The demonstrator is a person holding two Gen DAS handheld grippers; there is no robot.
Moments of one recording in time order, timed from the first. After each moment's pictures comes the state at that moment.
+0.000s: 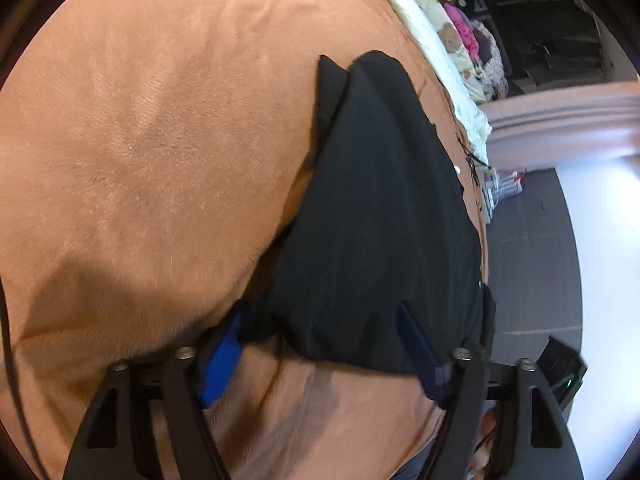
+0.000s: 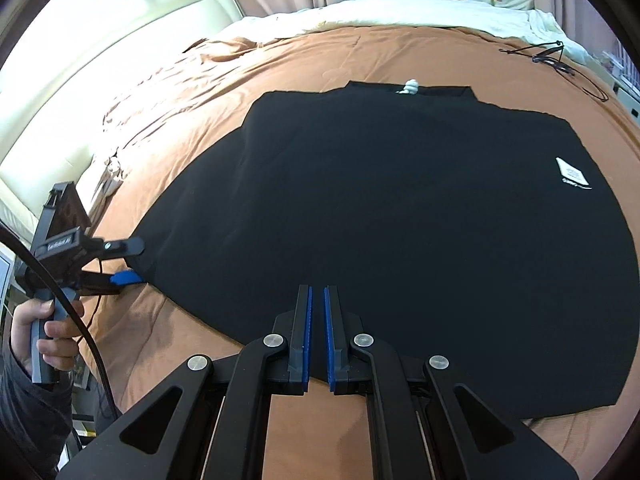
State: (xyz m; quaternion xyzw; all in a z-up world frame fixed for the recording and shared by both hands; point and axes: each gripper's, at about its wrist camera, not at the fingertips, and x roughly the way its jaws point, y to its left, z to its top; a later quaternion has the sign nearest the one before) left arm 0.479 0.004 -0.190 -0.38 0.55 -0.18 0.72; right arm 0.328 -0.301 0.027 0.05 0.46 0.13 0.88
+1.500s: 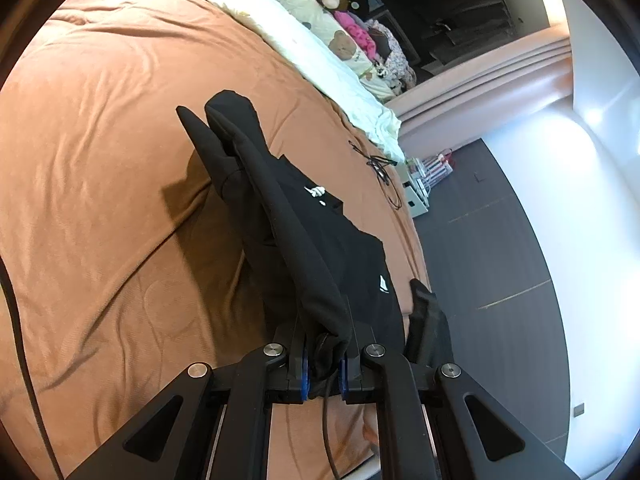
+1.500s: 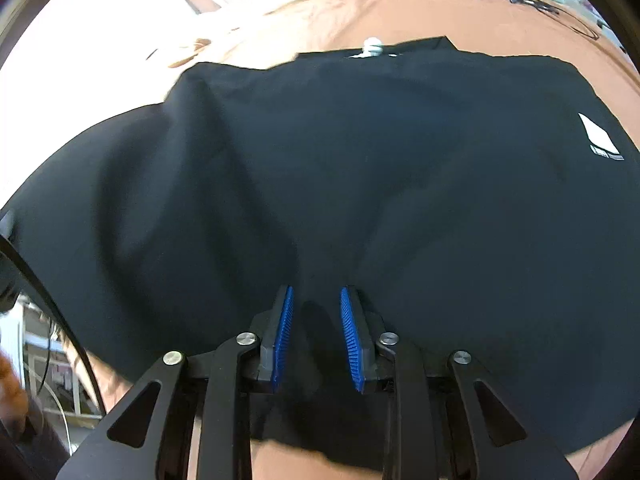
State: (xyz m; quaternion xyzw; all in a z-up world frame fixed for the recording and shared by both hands) left arm 0.491 -0.057 -0.061 -0.34 0.45 -0.29 0.77; right arm 0.426 -0.309 -0.018 0.13 0.51 0.08 0.84
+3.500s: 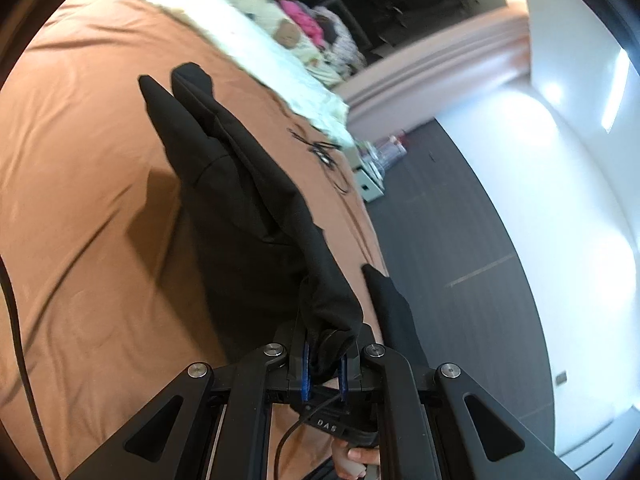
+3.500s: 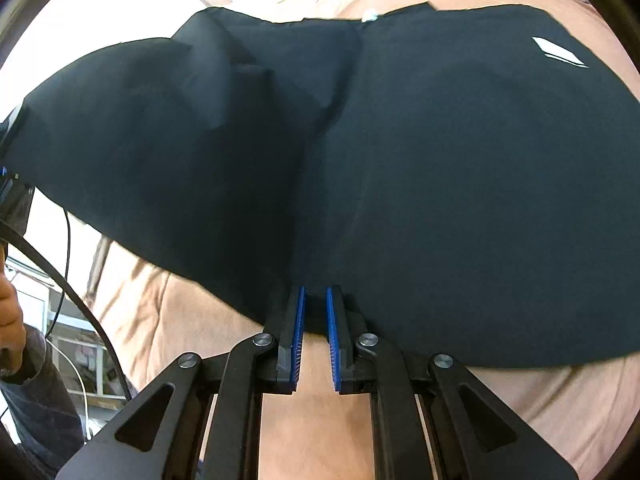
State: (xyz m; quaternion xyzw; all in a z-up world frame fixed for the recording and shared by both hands) left arm 0.490 -0.118 -0.017 -0.32 0.43 -0.38 0.75; right arm 0.371 -0.313 -0.055 0.18 0.51 0.13 0.83
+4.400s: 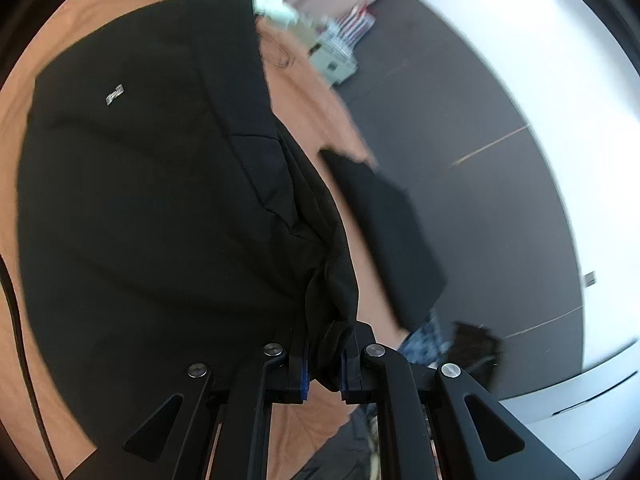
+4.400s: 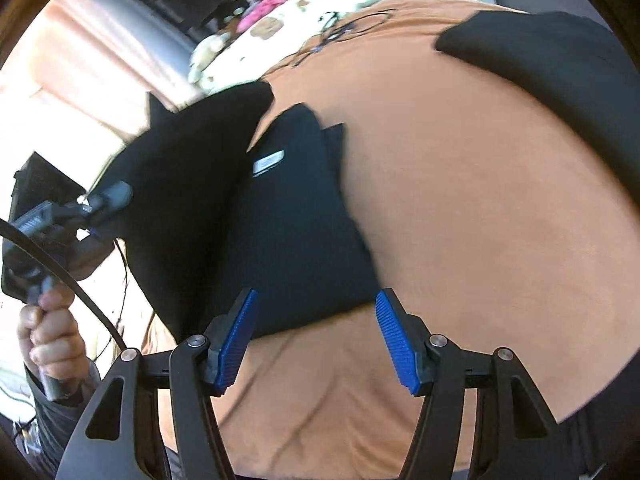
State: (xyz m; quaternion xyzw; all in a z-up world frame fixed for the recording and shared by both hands) left arm 0.518 -0.406 -0.064 -0.14 0.55 -0.46 0.68; right arm 0.234 -0.538 -0.037 0.34 0.37 -0.03 0.87
